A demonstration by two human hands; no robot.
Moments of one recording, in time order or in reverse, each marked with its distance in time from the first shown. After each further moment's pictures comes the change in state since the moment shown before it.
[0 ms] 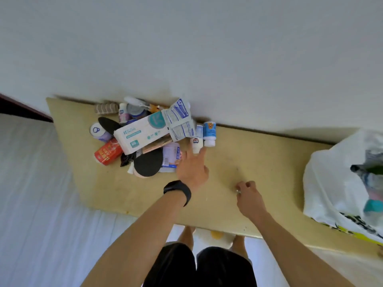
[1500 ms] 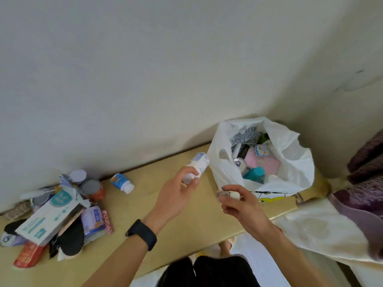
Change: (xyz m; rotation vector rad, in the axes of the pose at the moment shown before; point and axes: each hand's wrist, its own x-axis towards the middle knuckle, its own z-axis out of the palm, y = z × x) left_hand -0.080 0.251 -0.035 -0.488 -0.192 0.459; right_hand -0.148 0.166 -0.157 1.823 0.148 0.154
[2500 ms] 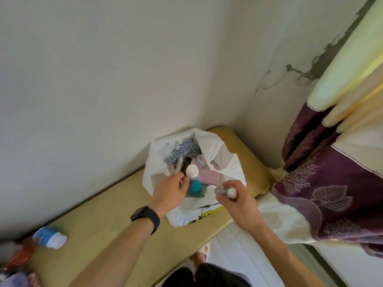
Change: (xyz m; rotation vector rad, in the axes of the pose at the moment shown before) left_hand 0.128 0.070 0.157 0.560 -0.222 0.175; right_hand 0.005 -0.058 -0.163 -0.632 0.473 -0.276
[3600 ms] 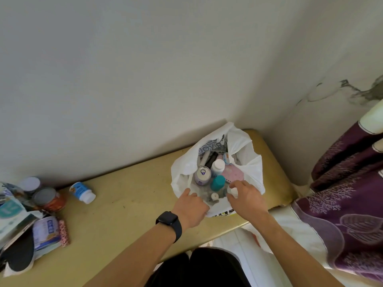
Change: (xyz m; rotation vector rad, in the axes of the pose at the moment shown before) left_hand -0.069 -0.011 0.027 0.583 -0.295 0.227; right_hand 0.035 0.003 0.045 -0.806 -0.215 -0.240
